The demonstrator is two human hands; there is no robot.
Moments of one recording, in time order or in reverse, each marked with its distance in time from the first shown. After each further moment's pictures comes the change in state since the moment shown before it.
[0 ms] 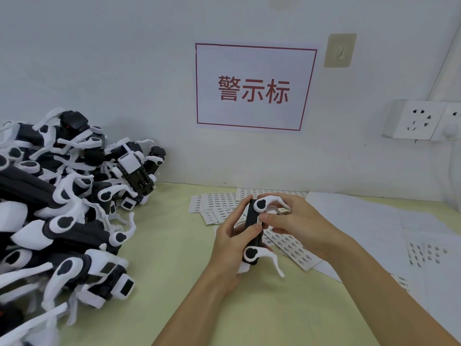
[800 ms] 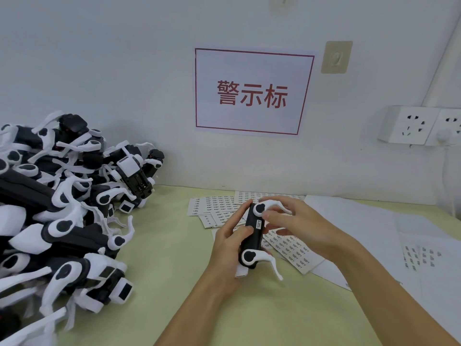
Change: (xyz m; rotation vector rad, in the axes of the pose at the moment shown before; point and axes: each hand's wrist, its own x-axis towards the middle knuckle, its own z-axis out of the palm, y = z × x) left_hand -0.001 0.003 0.004 -0.106 -0.014 -0.005; right_hand -0.003 -0.004 -0.008 -0.047 -0.022 0.020
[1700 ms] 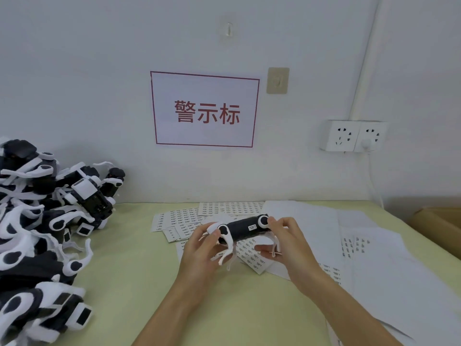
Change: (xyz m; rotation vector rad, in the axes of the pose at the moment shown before) left_hand -0.008 0.001 0.018 0.163 0.095 -0.009; right_hand -0.057 0.027 -0.012 0.408 0.509 0.194
